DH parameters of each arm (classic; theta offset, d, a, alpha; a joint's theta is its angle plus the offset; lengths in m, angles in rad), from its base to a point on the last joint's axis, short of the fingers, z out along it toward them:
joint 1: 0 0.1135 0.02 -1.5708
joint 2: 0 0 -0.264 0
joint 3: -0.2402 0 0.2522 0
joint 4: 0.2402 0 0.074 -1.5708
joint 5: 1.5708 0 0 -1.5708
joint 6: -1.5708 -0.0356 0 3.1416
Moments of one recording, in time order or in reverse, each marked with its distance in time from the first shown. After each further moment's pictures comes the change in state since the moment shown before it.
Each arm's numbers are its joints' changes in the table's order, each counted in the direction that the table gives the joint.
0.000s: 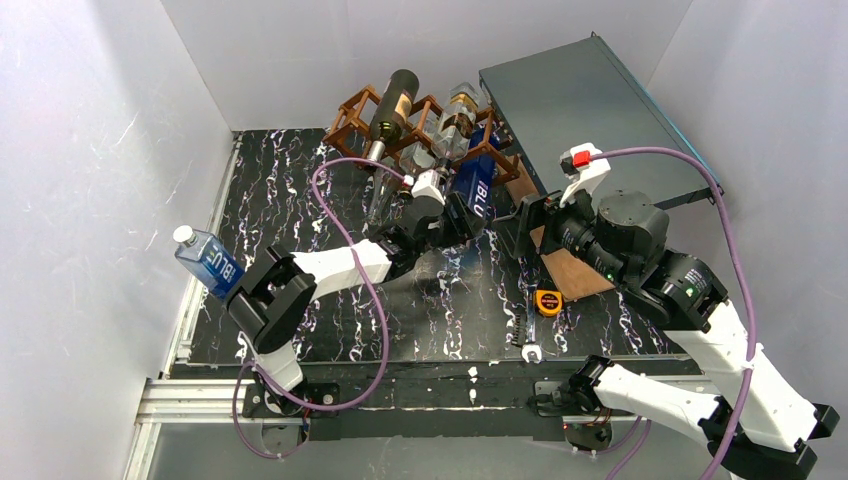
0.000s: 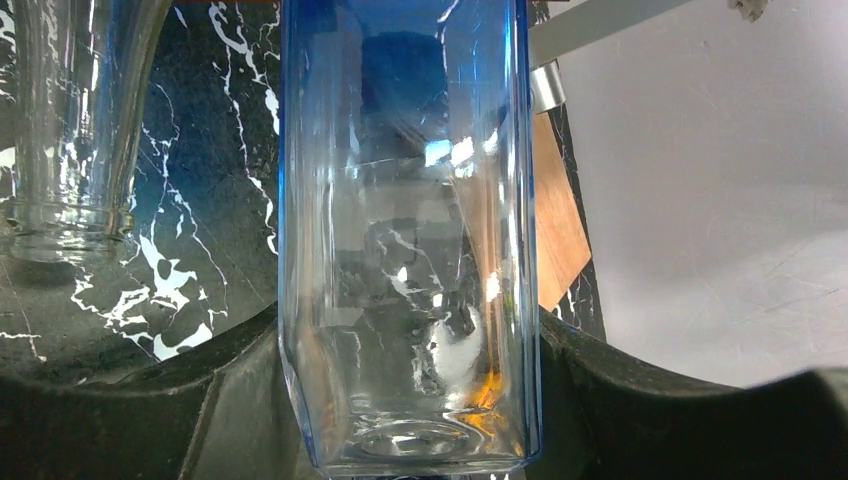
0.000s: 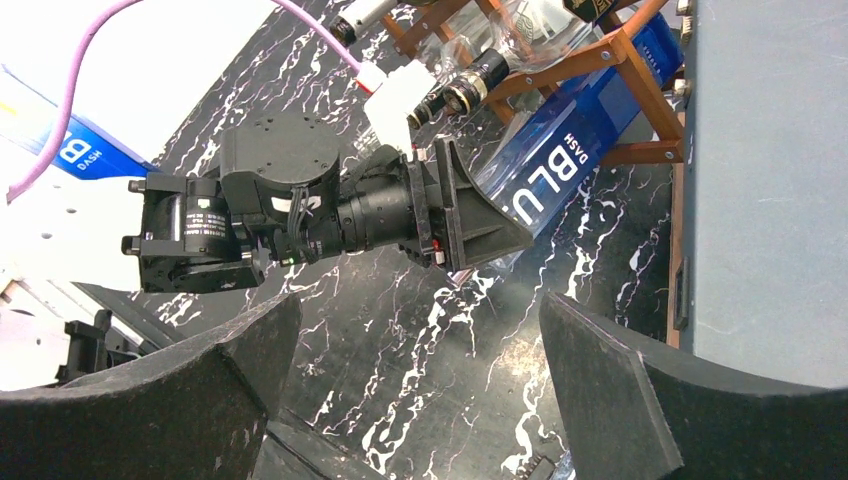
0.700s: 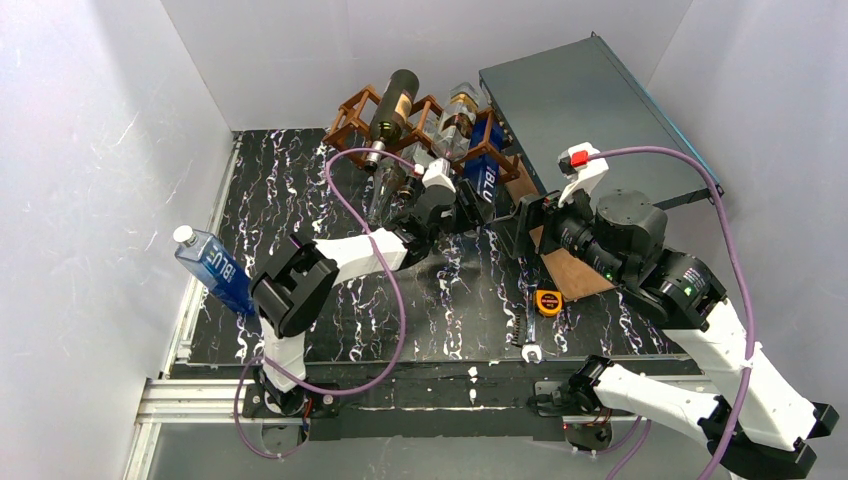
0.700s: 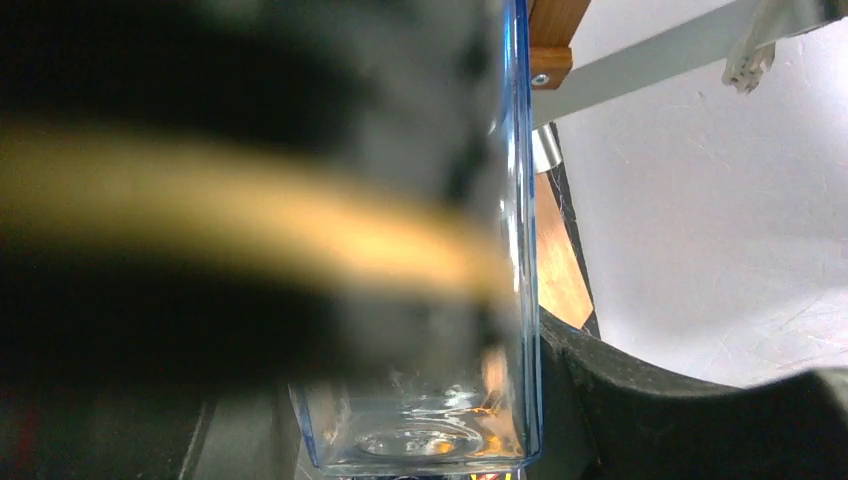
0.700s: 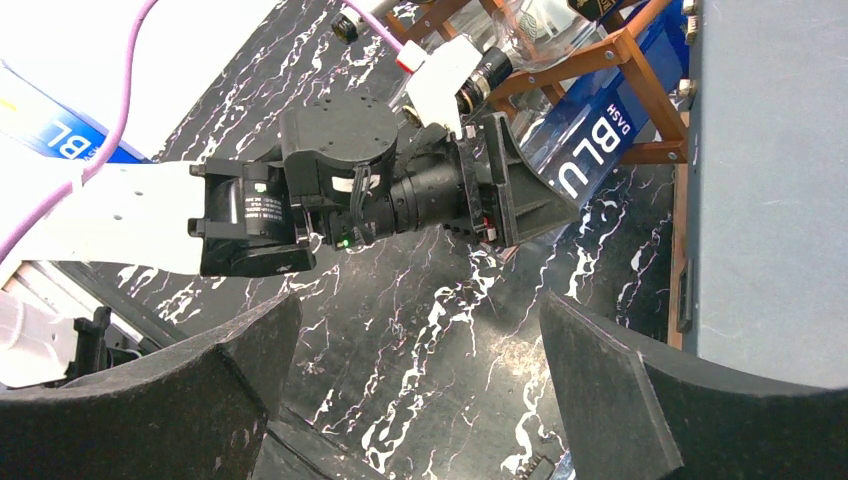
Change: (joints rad) left arm 0.009 0.142 -0.145 -0.038 -0.034 -0.021; right arm 0.000 0.005 0.000 -0.002 -0.008 0.003
